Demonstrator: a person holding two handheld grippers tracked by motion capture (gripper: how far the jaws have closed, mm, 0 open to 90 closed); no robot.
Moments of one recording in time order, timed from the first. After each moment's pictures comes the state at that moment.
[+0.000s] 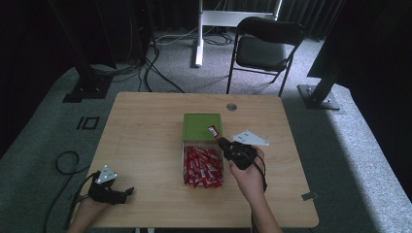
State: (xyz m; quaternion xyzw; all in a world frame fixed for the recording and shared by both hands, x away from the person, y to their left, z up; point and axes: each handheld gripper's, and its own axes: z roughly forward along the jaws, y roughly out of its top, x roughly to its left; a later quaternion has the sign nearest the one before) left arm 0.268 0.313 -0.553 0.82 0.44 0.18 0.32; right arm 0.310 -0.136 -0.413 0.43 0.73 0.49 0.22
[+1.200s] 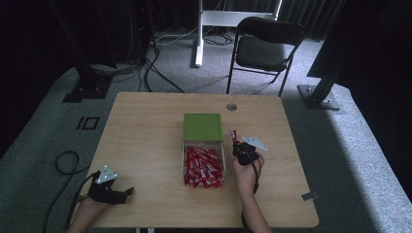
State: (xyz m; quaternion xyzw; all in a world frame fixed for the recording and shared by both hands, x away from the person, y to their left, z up) left arm 0.268 0.313 -0.553 0.82 0.44 0.18 0.32; right arm 0.366 -0.160 -0.521 0.60 0.63 0.42 0.26
